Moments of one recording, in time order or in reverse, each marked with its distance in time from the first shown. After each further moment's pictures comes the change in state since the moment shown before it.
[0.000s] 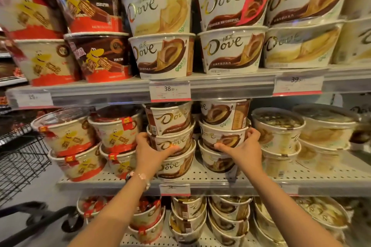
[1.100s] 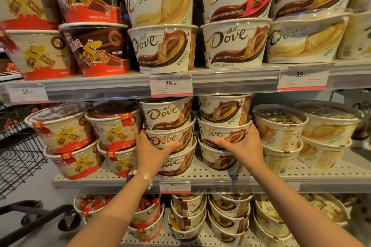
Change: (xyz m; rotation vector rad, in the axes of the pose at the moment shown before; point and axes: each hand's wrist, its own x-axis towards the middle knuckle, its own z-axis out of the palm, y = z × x) left_hand 0.004 -0.008 0.006 0.115 0.091 0.070; right_hand 0.007 0.005 0.004 -0.090 0.013 -0.118
